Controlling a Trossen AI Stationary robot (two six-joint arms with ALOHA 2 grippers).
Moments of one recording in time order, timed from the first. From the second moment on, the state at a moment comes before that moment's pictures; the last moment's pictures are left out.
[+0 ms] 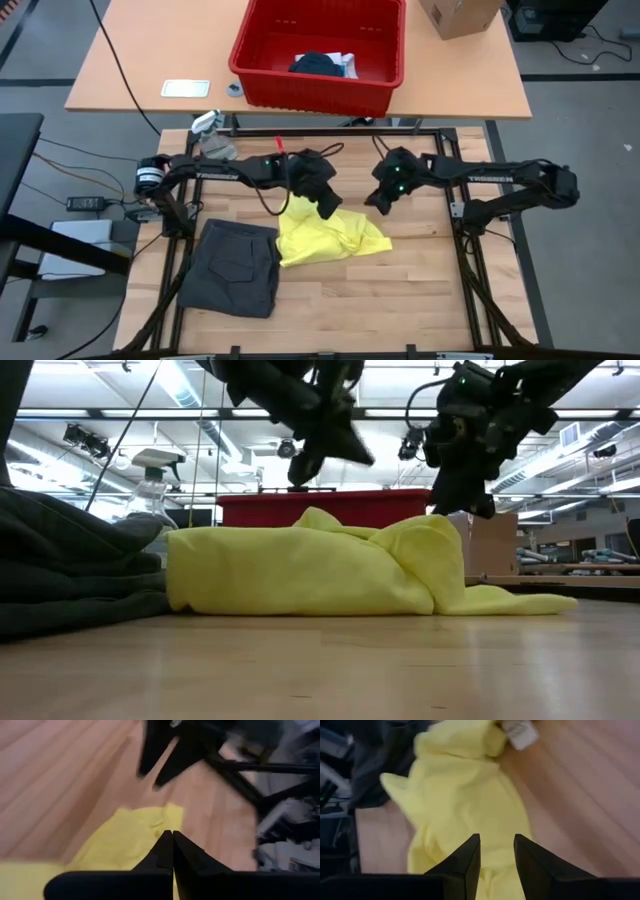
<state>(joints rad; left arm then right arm) 0.15 1.71 1.32 -0.25 0.20 -0.55 -0.33 1.22 0.73 -0.35 -0.35 0.48</state>
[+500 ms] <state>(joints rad) 0.09 1.52 1.22 -0.37 -0.06 -0.51 -0.37 1.26 0.70 -0.37 -0.30 0.49</state>
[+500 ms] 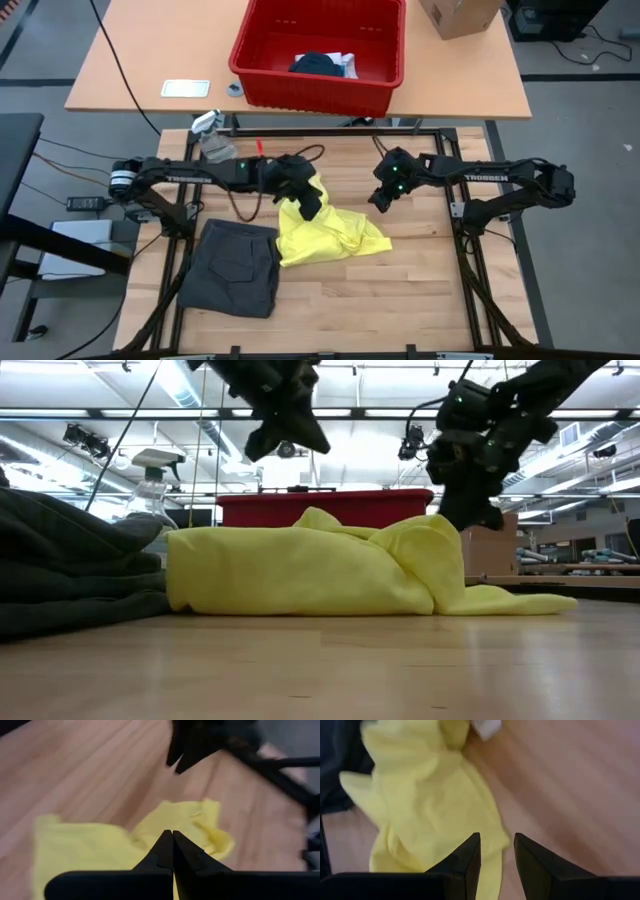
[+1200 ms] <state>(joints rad) 0.10 1.62 0.88 0.25 -0.02 -0.80 -0.15 1.26 0.63 0.03 -0.28 0.44</state>
